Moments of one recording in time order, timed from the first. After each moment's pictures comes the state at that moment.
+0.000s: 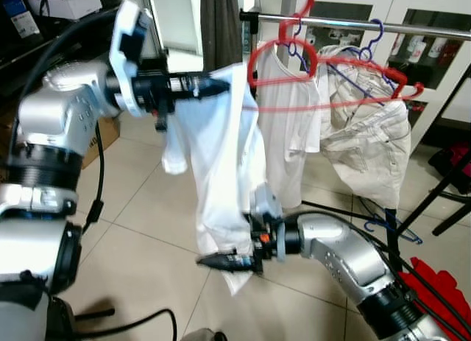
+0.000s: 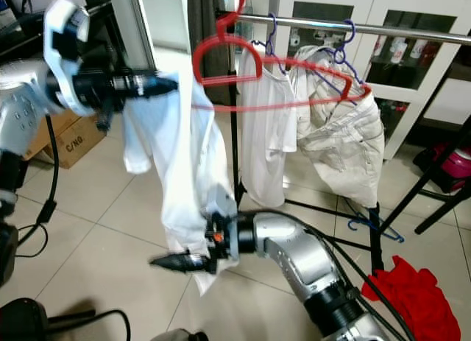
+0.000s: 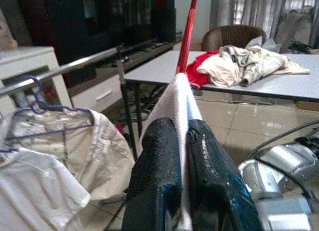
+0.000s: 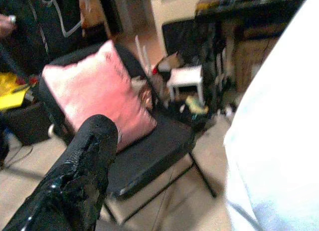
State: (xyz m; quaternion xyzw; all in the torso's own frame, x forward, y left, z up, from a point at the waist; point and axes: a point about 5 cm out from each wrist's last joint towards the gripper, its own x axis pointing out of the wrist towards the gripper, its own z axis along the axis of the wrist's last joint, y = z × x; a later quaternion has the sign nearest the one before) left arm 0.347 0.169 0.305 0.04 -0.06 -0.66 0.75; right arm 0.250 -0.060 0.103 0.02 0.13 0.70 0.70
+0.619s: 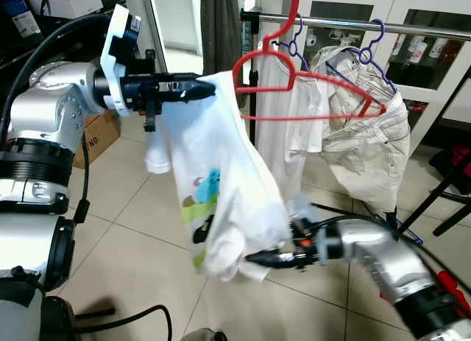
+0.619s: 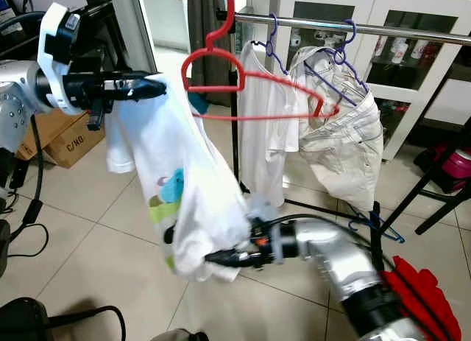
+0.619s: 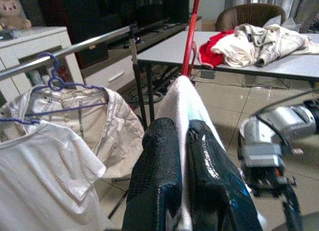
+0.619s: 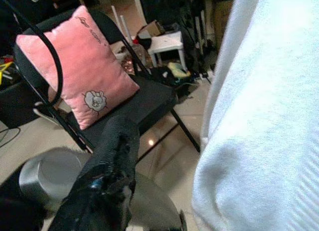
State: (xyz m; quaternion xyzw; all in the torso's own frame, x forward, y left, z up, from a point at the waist) left arm 0.352 0.187 0.292 0.07 -0.03 -0.64 0.76; right arm 0.257 -0.130 0.089 0.00 0.18 0.66 0.73
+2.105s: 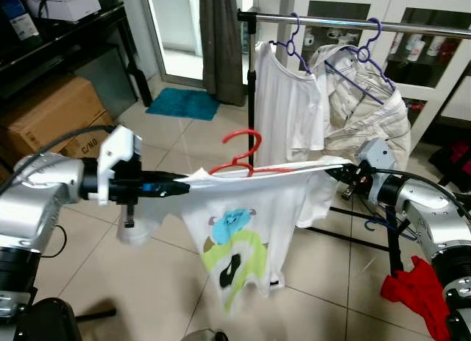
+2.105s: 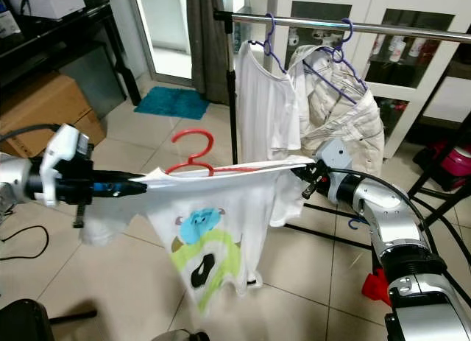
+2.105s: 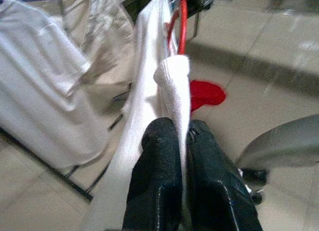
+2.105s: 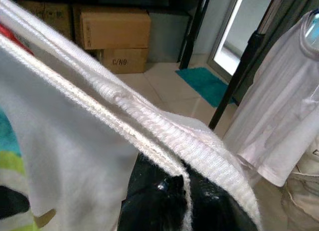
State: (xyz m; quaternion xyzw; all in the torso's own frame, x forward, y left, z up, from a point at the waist) left arm 0.290 0.216 0.192 0.17 0.10 -0.59 0.79; right arm 0.328 -0.232 0.126 -0.15 0.07 0.36 0.92
